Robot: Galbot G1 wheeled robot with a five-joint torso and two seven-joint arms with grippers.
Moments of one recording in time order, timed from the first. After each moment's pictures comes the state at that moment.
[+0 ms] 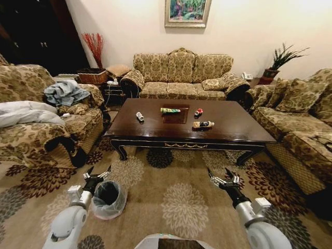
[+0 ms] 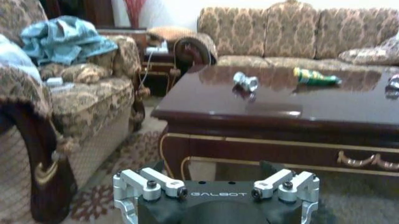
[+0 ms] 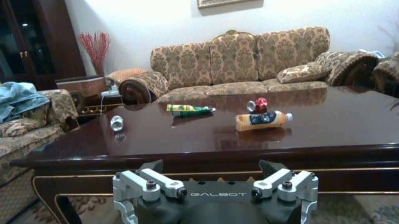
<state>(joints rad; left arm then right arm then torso) 1.61 -1.26 -0.88 -1.92 -0.41 0.20 0.12 -1.78 1.24 0.71 2.22 0.48 -0.14 -0.10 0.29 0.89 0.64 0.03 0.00</state>
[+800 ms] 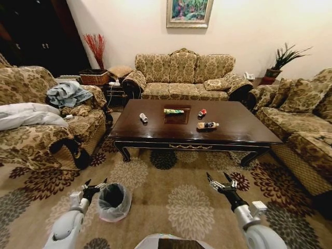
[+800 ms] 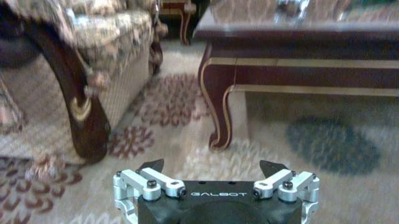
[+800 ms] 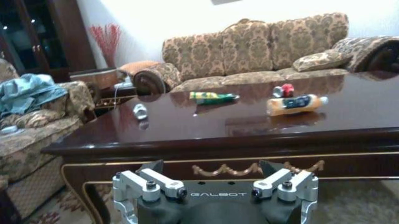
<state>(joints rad) 1.53 -1.23 -0.84 -1.60 -0.30 0.20 0.18 -1.78 1.25 0.68 2.14 0.47 -0.09 -0.15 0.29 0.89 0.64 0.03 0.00</state>
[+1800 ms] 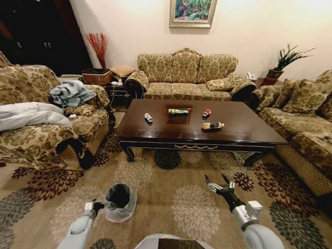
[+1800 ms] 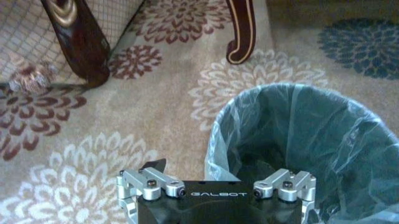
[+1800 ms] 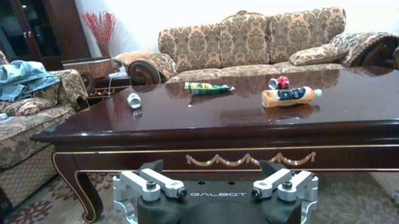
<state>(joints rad) 1.25 -1.21 -0.71 -0.95 -0.17 0.07 0.20 -1.76 1.22 0.67 2.11 0.46 -0.11 -0.12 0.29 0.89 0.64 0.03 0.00</state>
